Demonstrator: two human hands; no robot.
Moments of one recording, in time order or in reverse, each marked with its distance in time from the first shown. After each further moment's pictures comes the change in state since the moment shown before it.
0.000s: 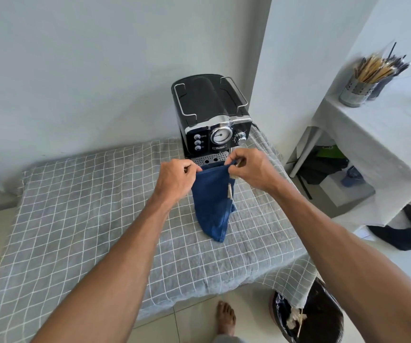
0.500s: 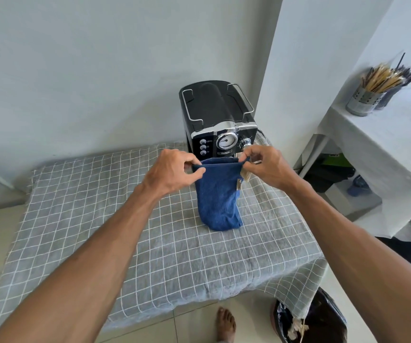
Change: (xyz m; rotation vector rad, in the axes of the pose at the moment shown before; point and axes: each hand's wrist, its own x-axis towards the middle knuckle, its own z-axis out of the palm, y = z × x) left_hand 0.020 0.001 -0.041 0.188 -0.041 0.387; right_hand 0.011 0.012 -0.029 -0.063 0.014 -0.090
